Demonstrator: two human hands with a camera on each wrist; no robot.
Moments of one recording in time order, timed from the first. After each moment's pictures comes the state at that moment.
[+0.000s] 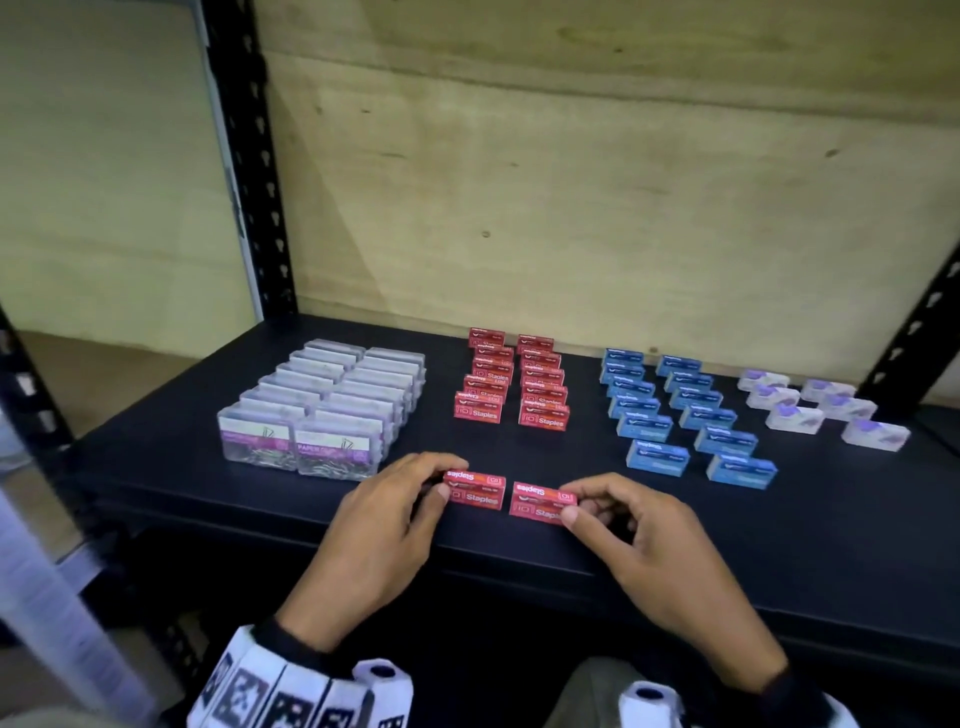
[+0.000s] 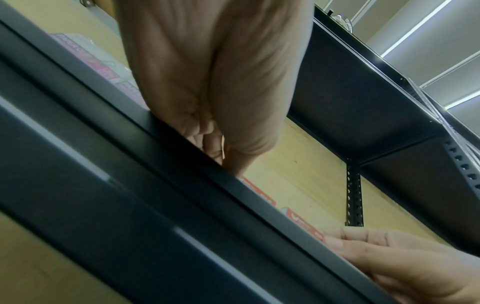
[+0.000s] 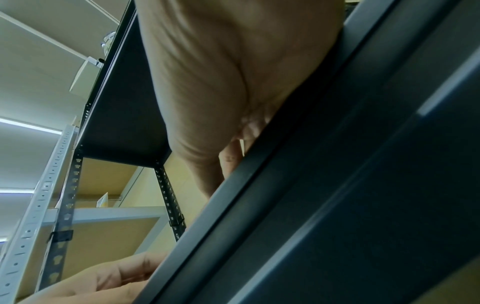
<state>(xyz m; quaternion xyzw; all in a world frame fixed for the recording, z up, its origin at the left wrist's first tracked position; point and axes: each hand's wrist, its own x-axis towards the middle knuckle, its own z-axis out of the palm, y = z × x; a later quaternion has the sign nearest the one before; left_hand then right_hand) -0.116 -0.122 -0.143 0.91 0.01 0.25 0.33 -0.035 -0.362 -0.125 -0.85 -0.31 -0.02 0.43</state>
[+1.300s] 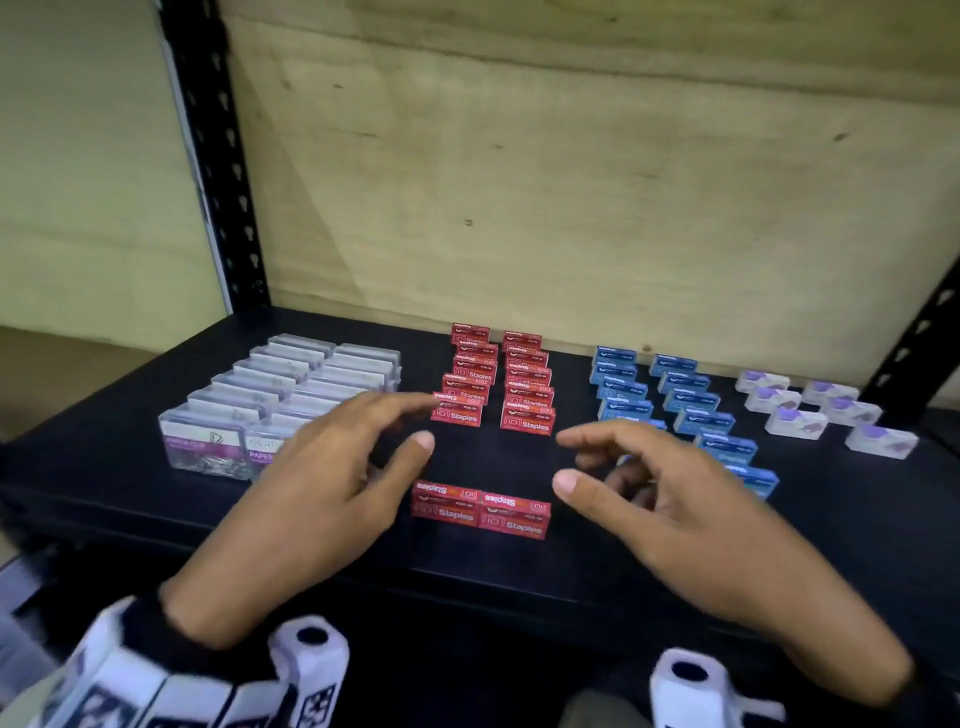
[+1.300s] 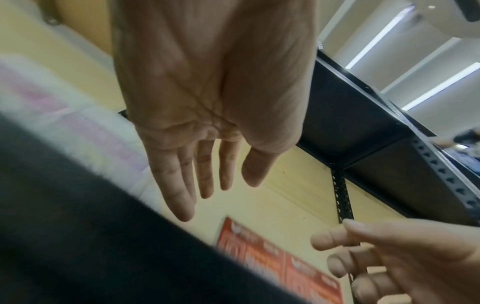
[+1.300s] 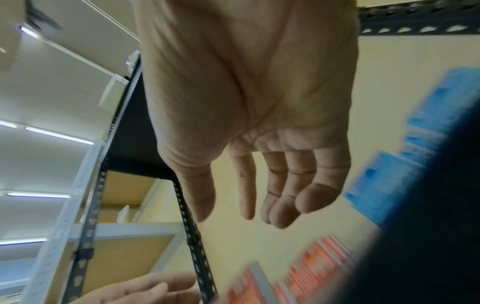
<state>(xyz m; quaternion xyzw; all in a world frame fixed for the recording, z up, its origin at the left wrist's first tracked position) -0.117 -0.123 -0.079 0.92 0.02 0.24 0.31 -0.033 -0.368 -0.058 -0.86 -0.34 0.03 0.37</state>
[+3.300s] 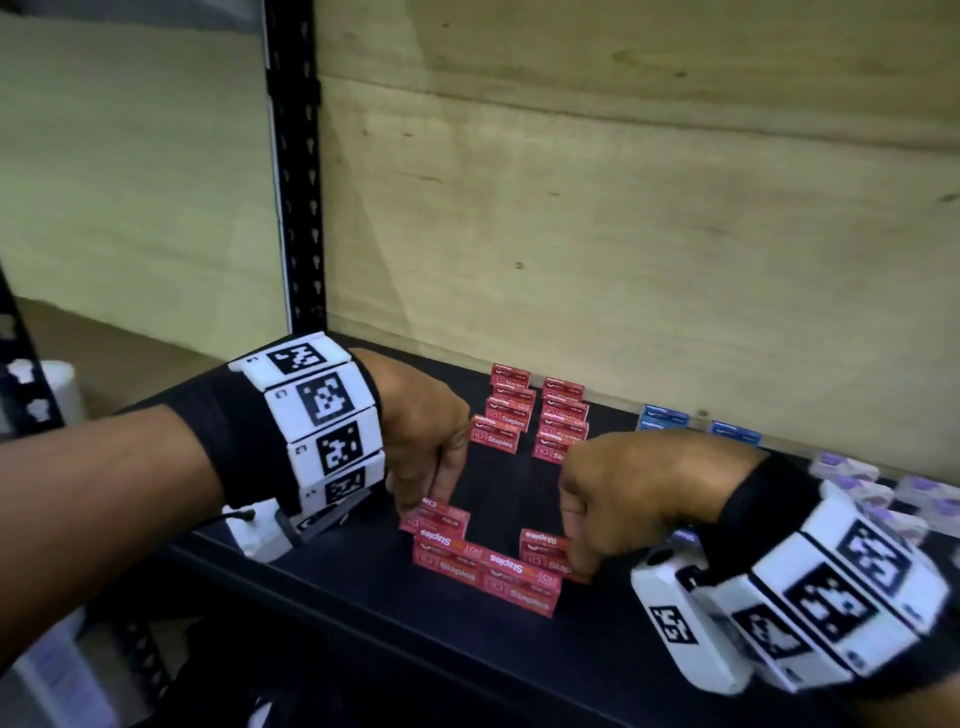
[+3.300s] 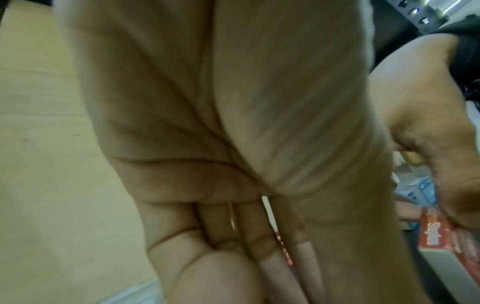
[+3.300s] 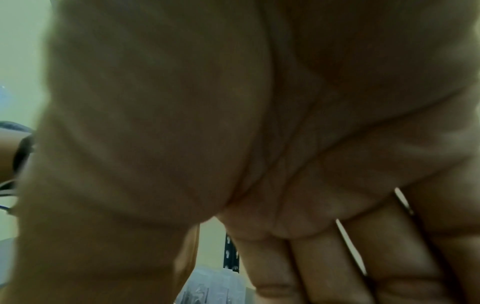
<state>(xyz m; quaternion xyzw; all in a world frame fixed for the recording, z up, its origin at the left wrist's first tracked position) -0.016 -0.115 -0.008 0.96 -0.01 -0.29 0.04 0.034 -0.293 -0.008 -0.89 -0.39 0.20 -0.14</state>
